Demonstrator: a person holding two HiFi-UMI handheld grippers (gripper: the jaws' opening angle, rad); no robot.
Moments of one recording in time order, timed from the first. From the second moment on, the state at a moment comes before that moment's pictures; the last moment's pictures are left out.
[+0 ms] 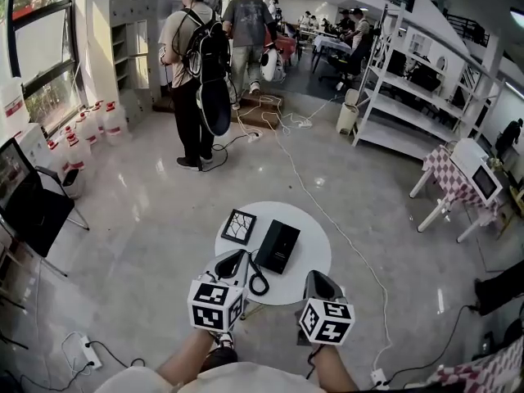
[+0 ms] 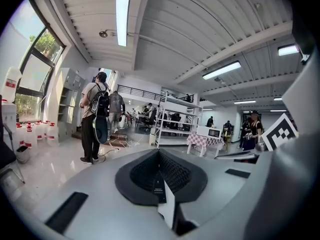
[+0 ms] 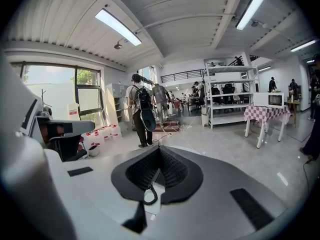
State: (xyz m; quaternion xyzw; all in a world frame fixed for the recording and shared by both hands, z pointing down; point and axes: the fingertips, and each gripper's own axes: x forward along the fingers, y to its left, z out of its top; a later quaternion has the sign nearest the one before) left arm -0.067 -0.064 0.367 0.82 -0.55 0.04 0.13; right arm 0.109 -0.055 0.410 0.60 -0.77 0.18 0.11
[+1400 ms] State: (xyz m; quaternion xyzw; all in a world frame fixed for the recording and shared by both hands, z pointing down) left arm -0.083 -0.238 0.430 0.84 -0.51 0.09 0.19; right arm 0.110 -0.201 0.443 0.65 -0.72 0.22 0.13
